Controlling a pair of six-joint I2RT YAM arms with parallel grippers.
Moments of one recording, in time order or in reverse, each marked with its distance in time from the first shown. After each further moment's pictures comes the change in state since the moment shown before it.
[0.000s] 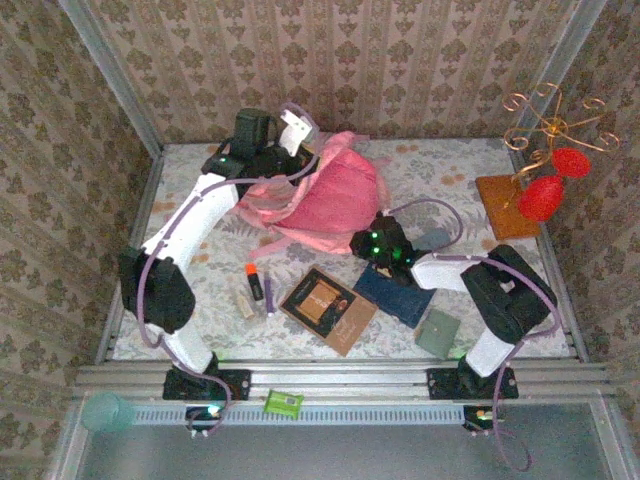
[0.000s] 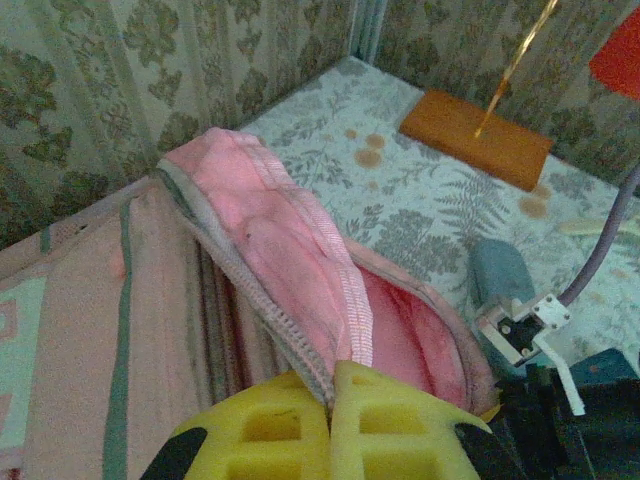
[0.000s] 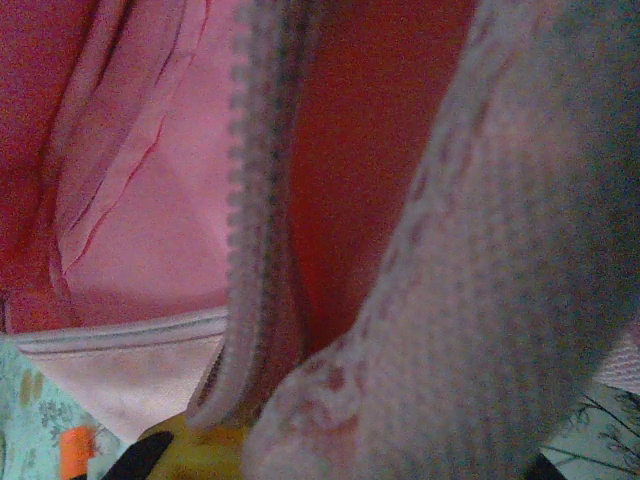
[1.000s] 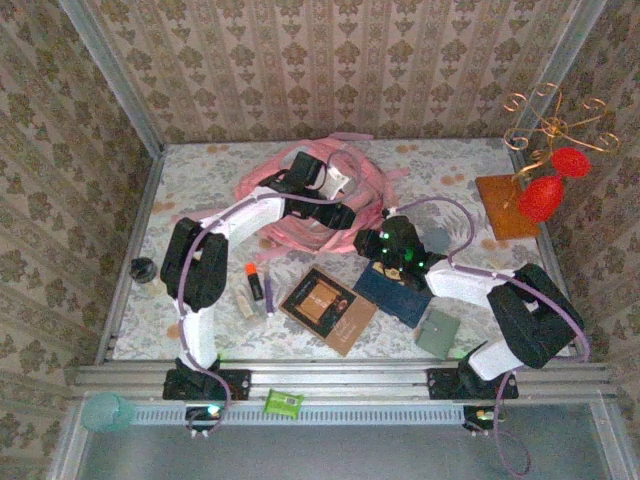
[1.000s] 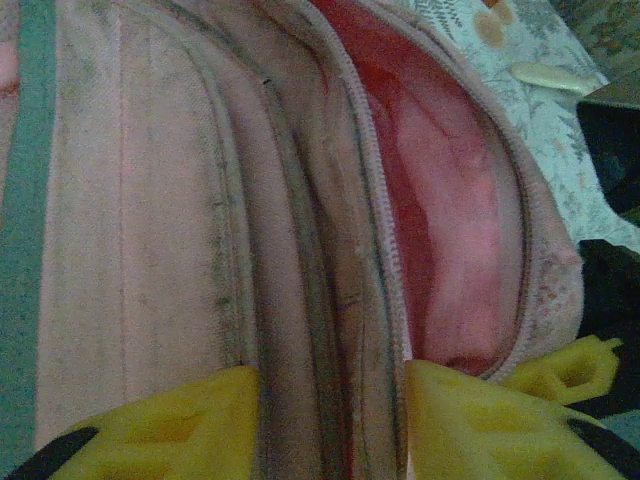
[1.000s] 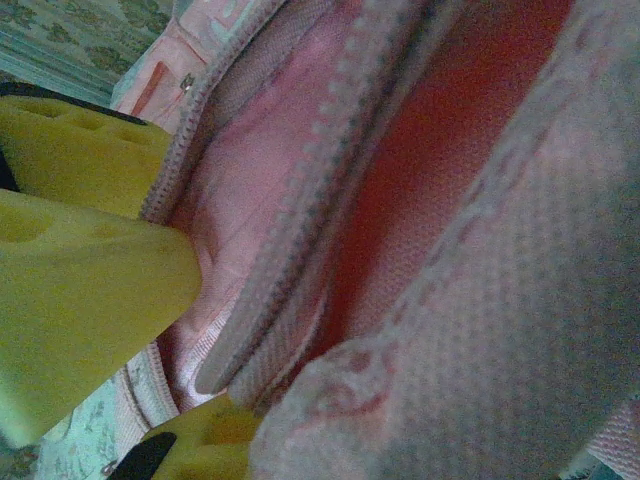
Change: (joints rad) left arm -0.164 0.222 -0.102 -0.050 0.066 -0.198; right arm -0.008 -0.190 -0.069 -0.027 -0.057 -0.050
